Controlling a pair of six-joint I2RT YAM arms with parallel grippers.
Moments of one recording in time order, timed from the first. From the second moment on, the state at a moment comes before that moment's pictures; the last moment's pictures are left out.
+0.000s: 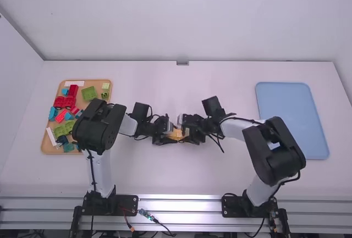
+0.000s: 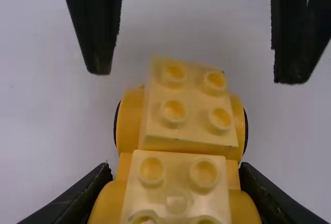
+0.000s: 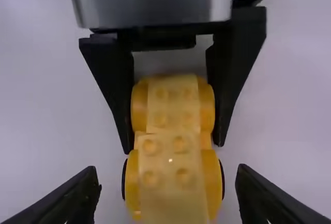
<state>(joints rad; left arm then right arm) -0.21 2.07 0.74 0.28 1.03 1.04 0.44 1.79 0.79 -0.10 -0.72 -0.95</state>
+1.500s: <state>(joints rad) -0.22 2.07 0.74 0.27 1.04 1.04 0.42 1.79 0.77 -0.12 -0.70 -0.89</state>
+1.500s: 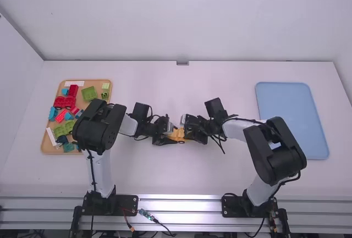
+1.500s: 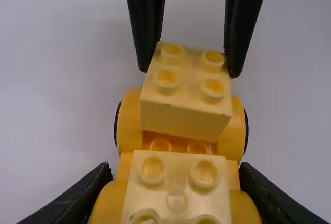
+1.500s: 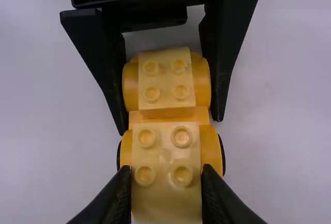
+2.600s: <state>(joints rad) -0.22 2.07 0.74 0.23 1.05 1.09 0.46 1.79 0.79 -0.11 -0.68 -0.90</state>
